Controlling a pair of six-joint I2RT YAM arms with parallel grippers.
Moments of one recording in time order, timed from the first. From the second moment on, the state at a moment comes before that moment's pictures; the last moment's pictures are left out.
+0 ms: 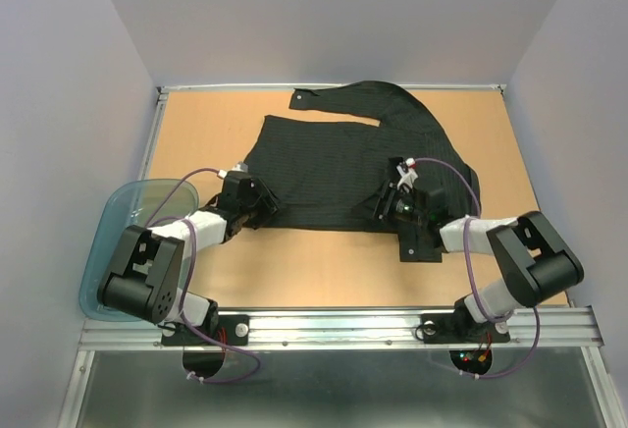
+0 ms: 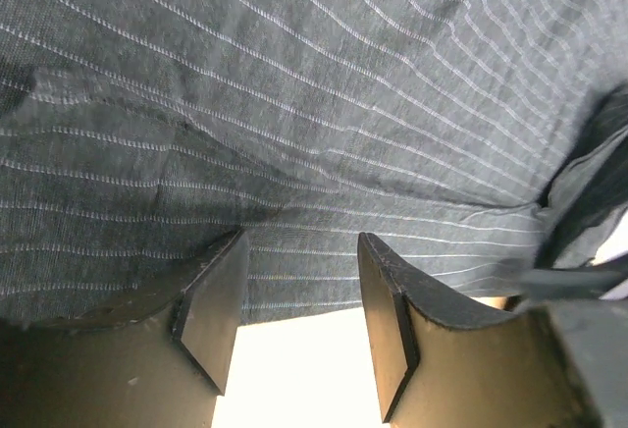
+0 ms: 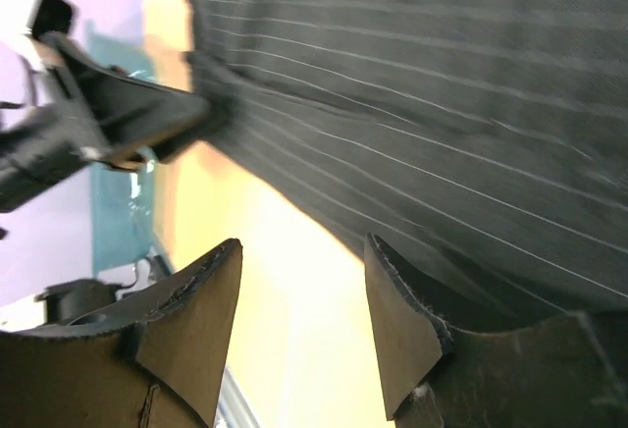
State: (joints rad) left arm -0.33 1.43 0.53 0.13 0.16 -0.91; right arm 0.39 1.53 0.42 0.66 -0.51 0.88
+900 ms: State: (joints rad) left arm -0.49 1.46 0.58 0.08 0.10 -0.94; right arm 0.34 1.54 0.49 0.42 -0.40 0.78
